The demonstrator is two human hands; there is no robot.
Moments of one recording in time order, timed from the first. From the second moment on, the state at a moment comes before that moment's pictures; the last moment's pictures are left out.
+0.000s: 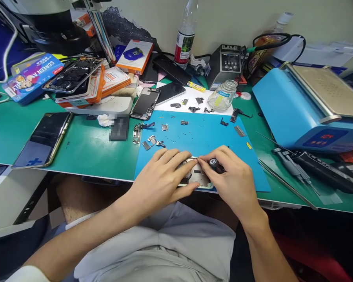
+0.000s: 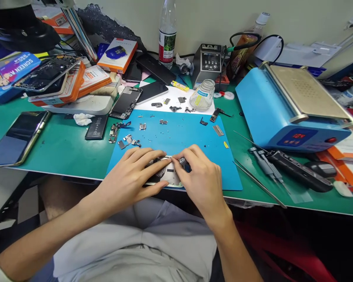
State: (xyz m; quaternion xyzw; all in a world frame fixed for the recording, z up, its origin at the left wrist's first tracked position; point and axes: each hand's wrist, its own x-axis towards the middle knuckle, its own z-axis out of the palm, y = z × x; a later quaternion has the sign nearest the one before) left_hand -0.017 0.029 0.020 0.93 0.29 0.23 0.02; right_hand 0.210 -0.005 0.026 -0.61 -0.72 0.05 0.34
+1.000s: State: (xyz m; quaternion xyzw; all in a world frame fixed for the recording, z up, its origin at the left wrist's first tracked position) left_hand -0.016 0.026 0.027 0.94 0.28 0.20 0.04; right_hand 0.253 -0.020 0.031 -0.64 -0.52 0.08 0.56
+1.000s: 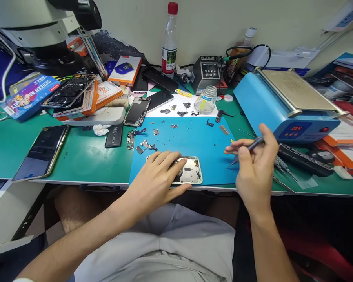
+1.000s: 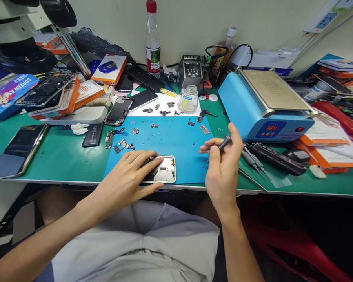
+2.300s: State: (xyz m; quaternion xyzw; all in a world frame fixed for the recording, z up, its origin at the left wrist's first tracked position) left_hand 0.000 0.042 0.027 0.92 0.28 0.25 0.11; right_hand 0.199 0.007 0.018 -0.54 -0.42 0.45 0.58
